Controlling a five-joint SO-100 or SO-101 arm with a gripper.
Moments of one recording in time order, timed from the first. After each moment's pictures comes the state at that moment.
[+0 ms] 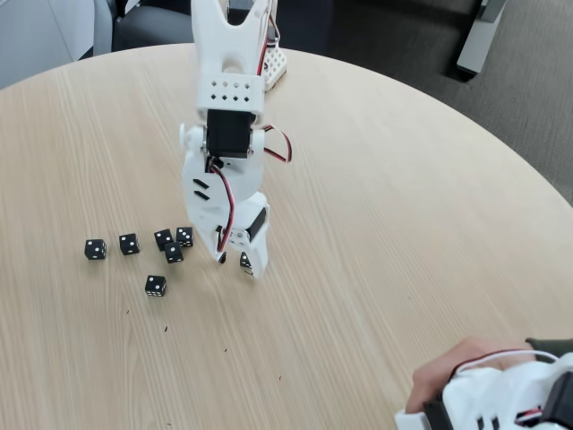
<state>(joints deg) 3.5 70.0 90.7 55.5 31.7</state>
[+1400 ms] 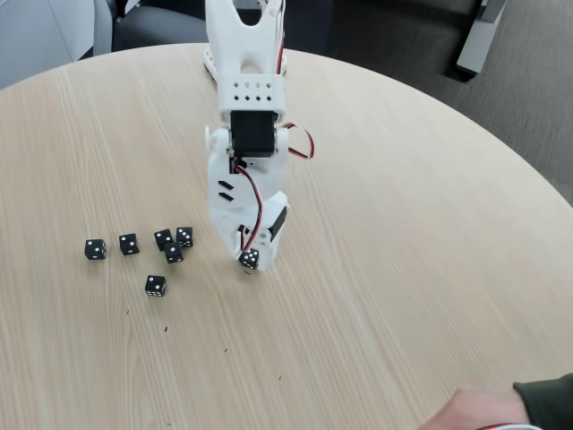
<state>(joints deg) -4.0 69.7 90.5 55.9 35.4</state>
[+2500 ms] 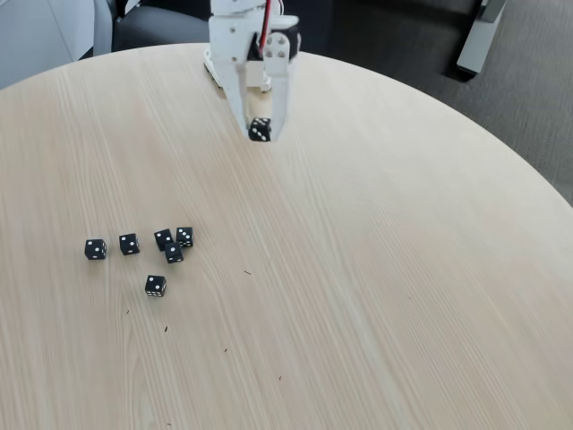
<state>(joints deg) -4.7 142.7 129.5 71.8 24.3</state>
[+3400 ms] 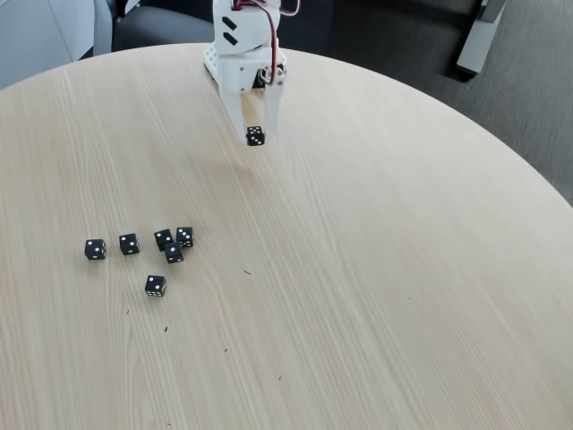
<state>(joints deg) -4.5 181.2 172.2 71.8 3.9</state>
